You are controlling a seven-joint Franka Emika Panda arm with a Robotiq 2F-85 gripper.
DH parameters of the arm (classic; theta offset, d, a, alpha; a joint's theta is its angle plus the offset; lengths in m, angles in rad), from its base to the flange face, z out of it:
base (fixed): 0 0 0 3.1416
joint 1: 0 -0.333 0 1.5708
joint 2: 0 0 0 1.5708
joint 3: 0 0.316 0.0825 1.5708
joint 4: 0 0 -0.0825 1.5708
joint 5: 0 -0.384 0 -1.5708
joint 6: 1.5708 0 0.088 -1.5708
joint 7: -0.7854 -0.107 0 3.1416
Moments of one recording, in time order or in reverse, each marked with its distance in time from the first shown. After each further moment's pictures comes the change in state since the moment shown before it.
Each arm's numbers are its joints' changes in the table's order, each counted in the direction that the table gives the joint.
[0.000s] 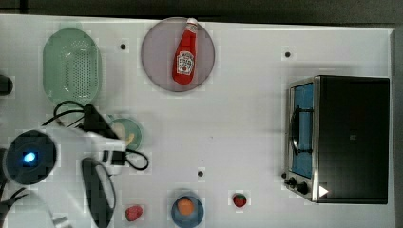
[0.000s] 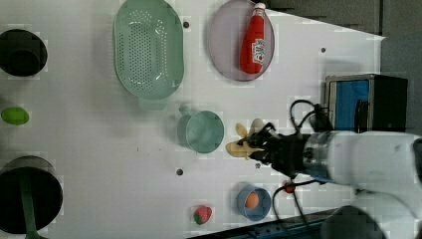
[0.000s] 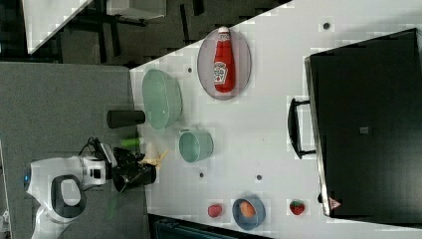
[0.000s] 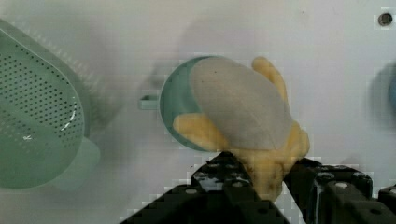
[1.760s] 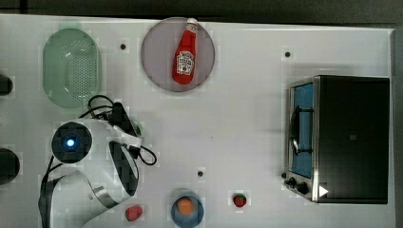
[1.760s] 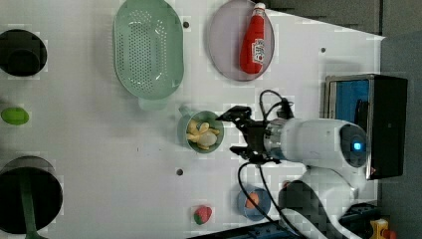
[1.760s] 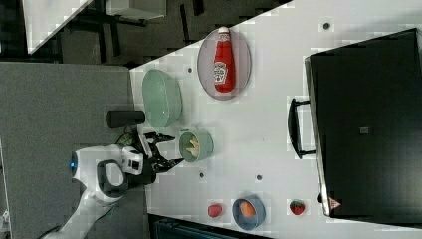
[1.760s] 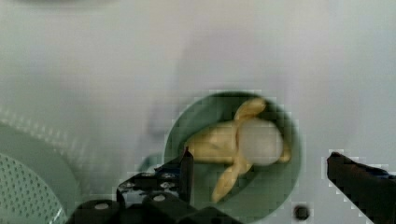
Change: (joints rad) arm 0.016 0.212 -0.031 -0.061 0.157 0.265 -0.268
